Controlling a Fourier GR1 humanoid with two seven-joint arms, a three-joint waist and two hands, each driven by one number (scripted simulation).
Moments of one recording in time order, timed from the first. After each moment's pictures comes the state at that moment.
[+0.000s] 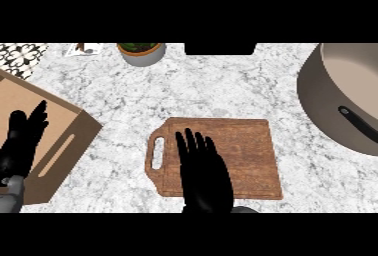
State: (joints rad) left arm -0.07 0.52 -0.06 -1.49 0.05 0.25 0.39; right arm -0.41 -0.02 0.82 -1.72 0.76 0.23 1.12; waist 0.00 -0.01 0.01
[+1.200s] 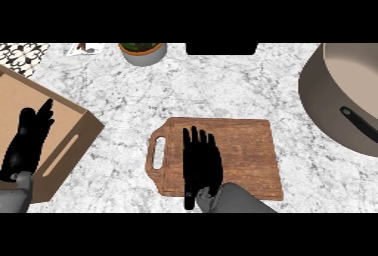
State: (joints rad) left arm -0.10 0.45 -0.01 -1.47 -0.03 0.20 0.40; right arm -0.49 -0.01 0.82 -1.39 0.72 0.12 1.07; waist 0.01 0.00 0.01
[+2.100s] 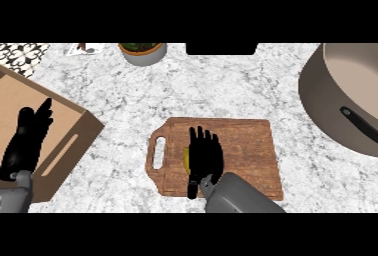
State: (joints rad) left arm -0.11 0.40 0.05 -1.47 -0.09 0.15 0.39; right arm -0.52 0.00 0.80 -1.17 0.65 0.02 0.99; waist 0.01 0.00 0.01
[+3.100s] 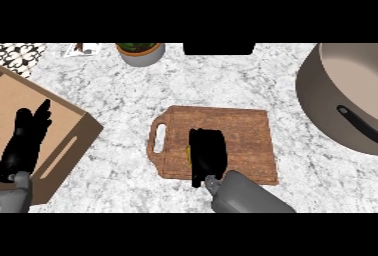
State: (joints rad) left arm -0.10 0.36 0.10 -1.47 -0.12 0.11 0.40; right arm -0.56 -0.07 0.85 -1.21 0.86 -0.08 0.94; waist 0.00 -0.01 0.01
